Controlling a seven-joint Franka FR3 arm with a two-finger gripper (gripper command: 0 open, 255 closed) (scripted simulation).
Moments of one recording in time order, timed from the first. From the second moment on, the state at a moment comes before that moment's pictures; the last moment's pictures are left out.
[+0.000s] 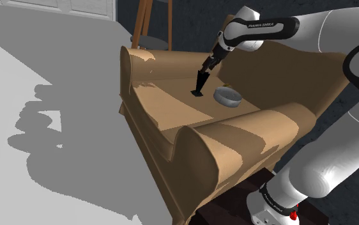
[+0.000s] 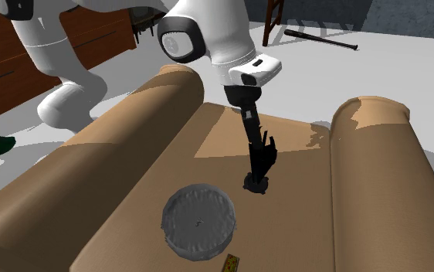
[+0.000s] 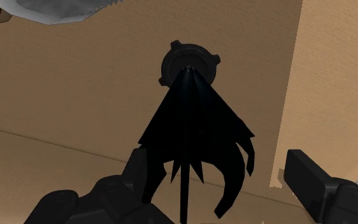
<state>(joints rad) -0.06 -0.03 -0.20 -1.96 0.11 2.25 -0.45</state>
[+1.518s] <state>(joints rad) -0.06 -0.03 -0.20 -1.93 0.11 2.21 -0.45</state>
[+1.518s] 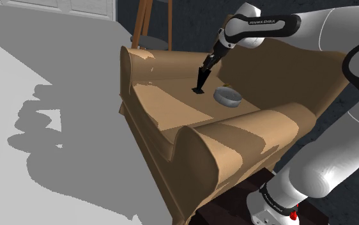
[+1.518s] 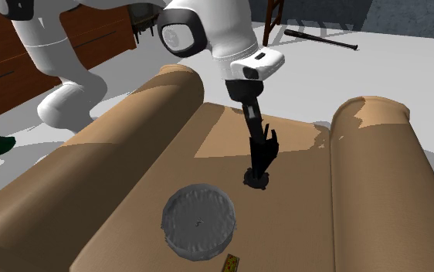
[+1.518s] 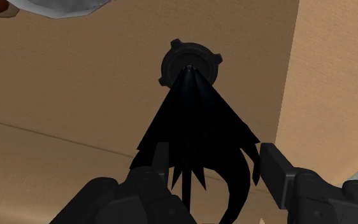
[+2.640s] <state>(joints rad) -0.06 -0.03 -0.20 -1.70 0.10 1.99 -0.42</state>
